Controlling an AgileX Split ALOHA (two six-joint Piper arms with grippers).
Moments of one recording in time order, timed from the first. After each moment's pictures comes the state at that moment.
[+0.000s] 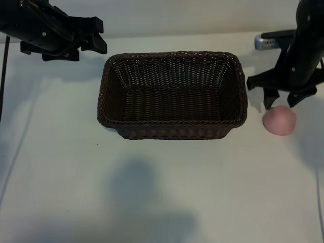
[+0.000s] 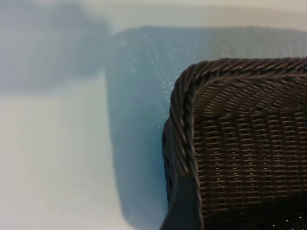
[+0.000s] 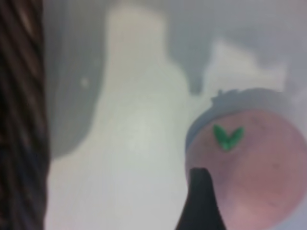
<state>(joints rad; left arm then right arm) -0.16 1.74 -1.37 -0.44 0.71 0.07 0.27 1.99 -1.38 0.06 0.95 0.12</state>
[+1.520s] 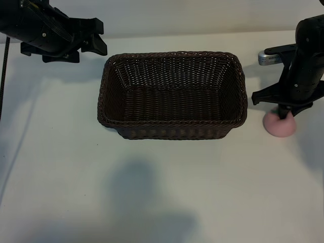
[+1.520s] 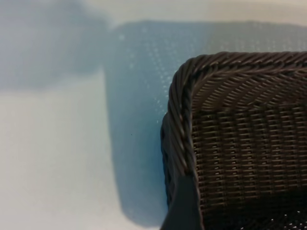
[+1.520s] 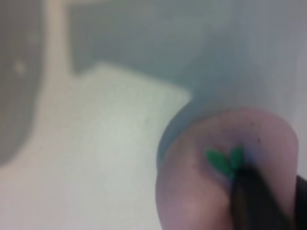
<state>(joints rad) -0.16 1.74 -1.37 -0.44 0.72 0.07 0.27 1.99 -1.27 -0.03 0.86 0.15</state>
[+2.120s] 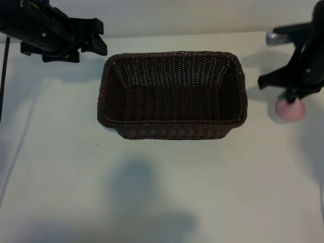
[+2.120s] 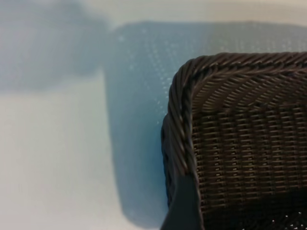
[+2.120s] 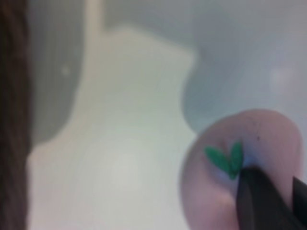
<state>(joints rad) -0.16 1.74 -1.37 -0.44 0.72 0.07 0.27 1.80 -1.27 -0.02 0.88 0.14</state>
